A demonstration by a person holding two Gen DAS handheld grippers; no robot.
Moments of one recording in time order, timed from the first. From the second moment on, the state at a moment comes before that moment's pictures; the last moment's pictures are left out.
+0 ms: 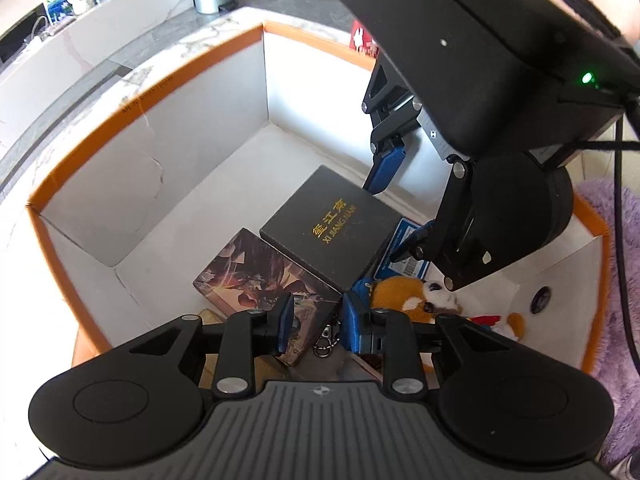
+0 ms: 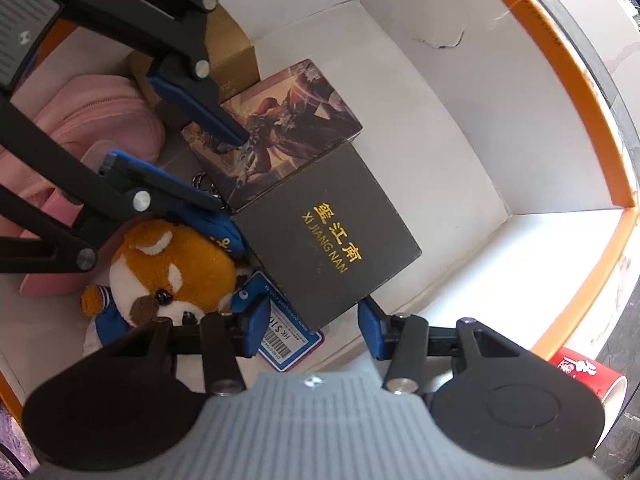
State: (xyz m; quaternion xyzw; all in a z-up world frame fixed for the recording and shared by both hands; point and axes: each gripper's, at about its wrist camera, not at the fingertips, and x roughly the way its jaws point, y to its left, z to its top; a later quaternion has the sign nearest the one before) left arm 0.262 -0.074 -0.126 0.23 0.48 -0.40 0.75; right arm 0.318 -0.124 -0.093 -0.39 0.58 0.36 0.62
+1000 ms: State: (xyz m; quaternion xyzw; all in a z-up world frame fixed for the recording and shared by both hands) left arm 0.189 0.153 -0.015 0.01 0.48 -0.18 0.86; right arm 0.235 0.030 0.007 -0.33 0.43 0.45 0.71
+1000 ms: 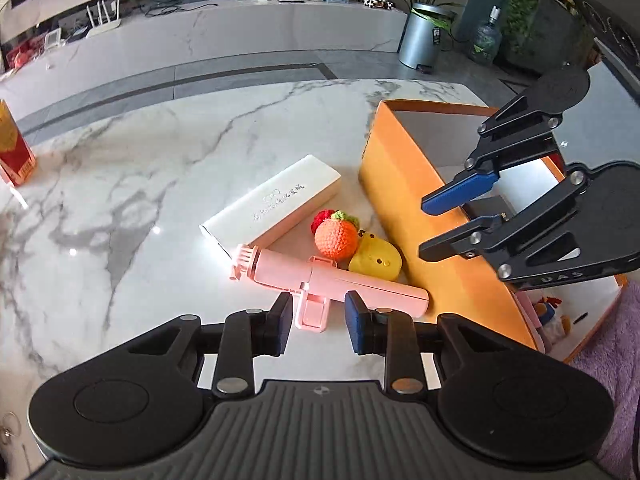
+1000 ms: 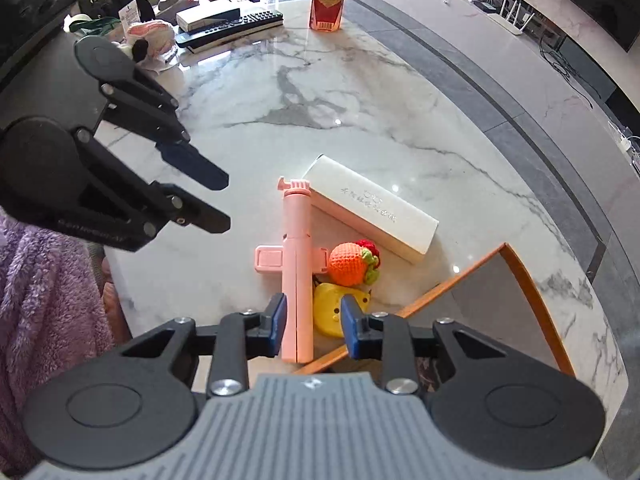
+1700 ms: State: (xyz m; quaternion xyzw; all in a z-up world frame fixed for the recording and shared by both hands) left arm 0.248 0.178 -0.090 -0.26 0.53 -0.05 0.80; right arm 0.299 0.076 -0.087 -0.41 0.45 0.43 0.67
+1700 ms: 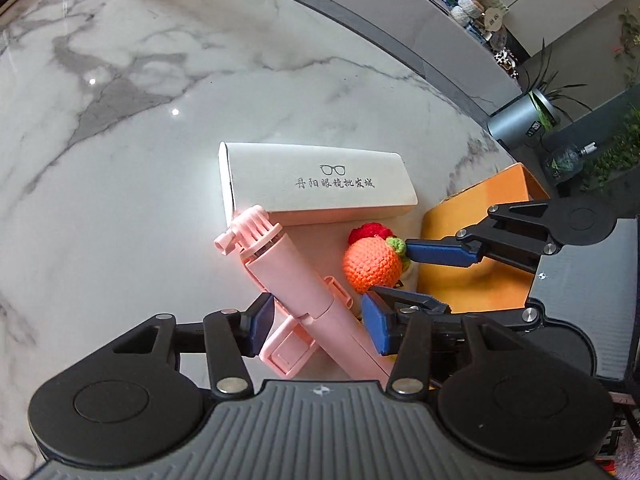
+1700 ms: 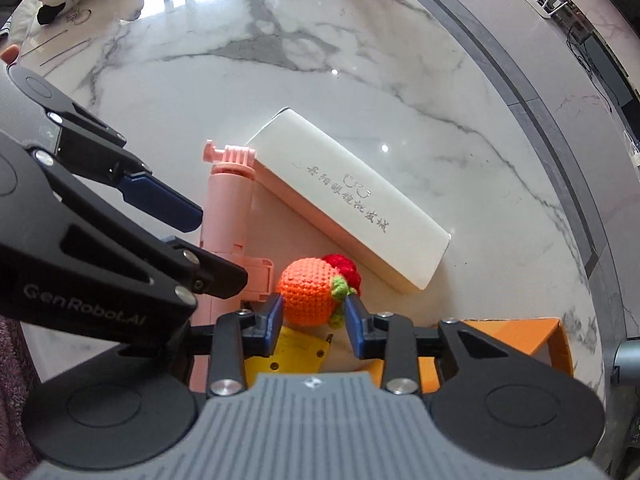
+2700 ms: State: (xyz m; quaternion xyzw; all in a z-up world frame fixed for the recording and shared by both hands) left arm 0.230 0.202 -0.078 -0.23 0.55 -0.04 0.80; right arm 0.292 0.081 -0.073 -0.38 0.45 0.44 0.68
